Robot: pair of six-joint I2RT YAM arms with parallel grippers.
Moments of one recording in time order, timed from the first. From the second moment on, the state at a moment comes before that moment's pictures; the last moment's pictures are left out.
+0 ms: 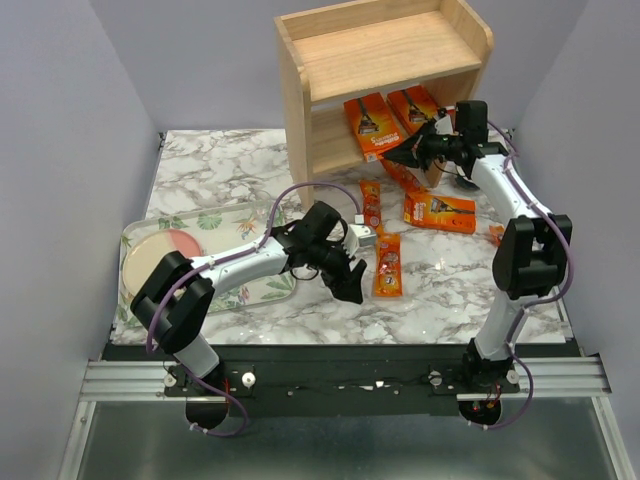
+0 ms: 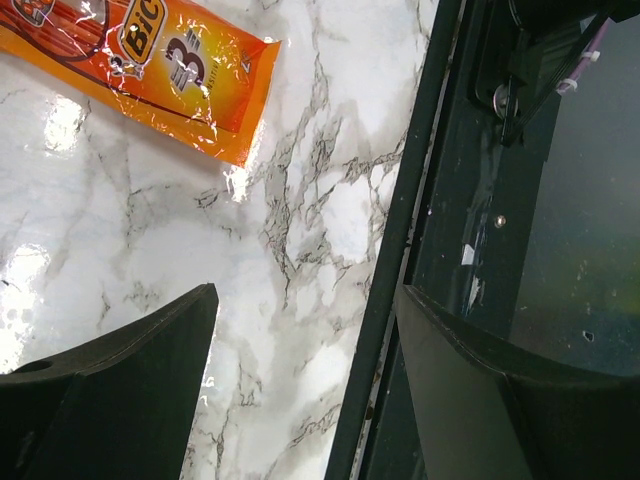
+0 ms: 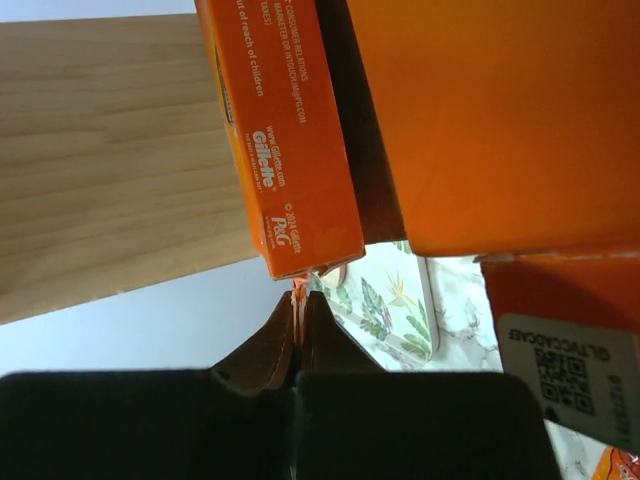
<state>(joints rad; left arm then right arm) -0.79 1.60 1.03 -0.30 0.72 0.02 0.09 1.88 1.64 -0.35 -0.82 0.97</state>
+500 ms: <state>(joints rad) -0.79 1.60 1.03 -0.30 0.71 0.03 0.08 1.89 1.63 -0.35 -0.81 0.95</state>
